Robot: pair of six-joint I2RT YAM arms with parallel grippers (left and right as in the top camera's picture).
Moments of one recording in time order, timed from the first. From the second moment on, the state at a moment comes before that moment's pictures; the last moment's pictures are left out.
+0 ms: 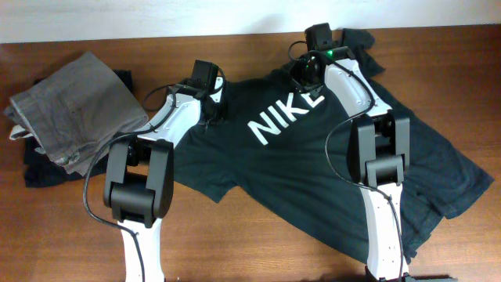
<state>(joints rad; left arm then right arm) -0.28 2.23 1.61 -0.58 0.09 -0.13 0.17 2.51 2.14 -0.75 -0.18 0.86</state>
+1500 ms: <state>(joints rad) -0.28 2.23 1.61 -0.58 0.09 -0.13 0.10 2.51 2.23 -0.81 -0.17 0.75</state>
